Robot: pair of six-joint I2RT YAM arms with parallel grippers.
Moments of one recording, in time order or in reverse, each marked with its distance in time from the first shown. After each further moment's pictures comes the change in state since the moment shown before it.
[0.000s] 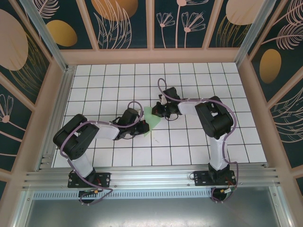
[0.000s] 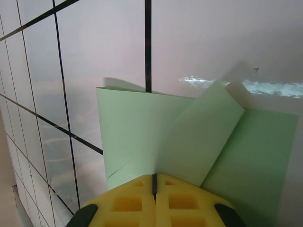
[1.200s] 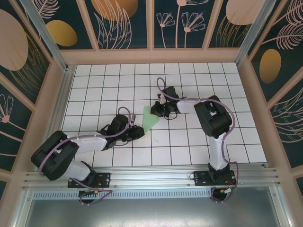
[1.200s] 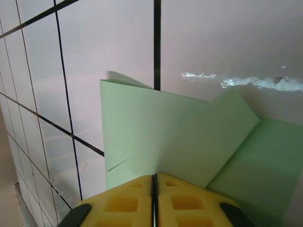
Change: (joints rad) left arm 0.013 -0.342 -0.185 -0.036 -0.002 -0.096; right arm 0.003 0.011 0.048 -0.050 -0.013 -0.010
